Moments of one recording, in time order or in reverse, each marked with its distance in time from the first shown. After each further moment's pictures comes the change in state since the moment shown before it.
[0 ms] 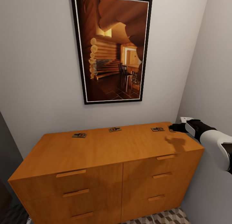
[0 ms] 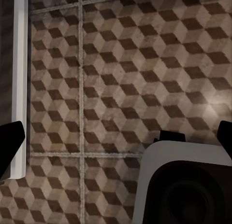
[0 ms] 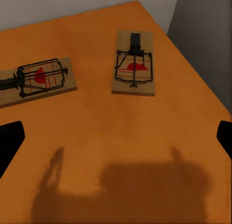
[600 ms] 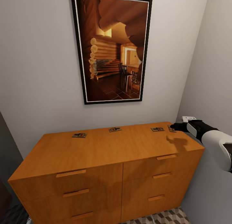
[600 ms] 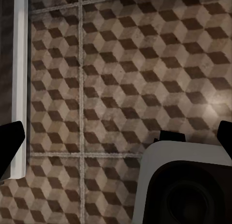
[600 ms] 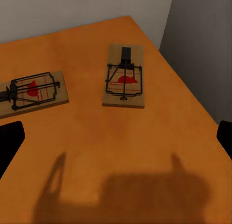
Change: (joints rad) left arm 0.000 0.000 0.000 0.000 0.000 0.000 0.000; right arm 0.001 -0.014 0.000 0.002 -0.001 -0.049 0.004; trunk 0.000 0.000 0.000
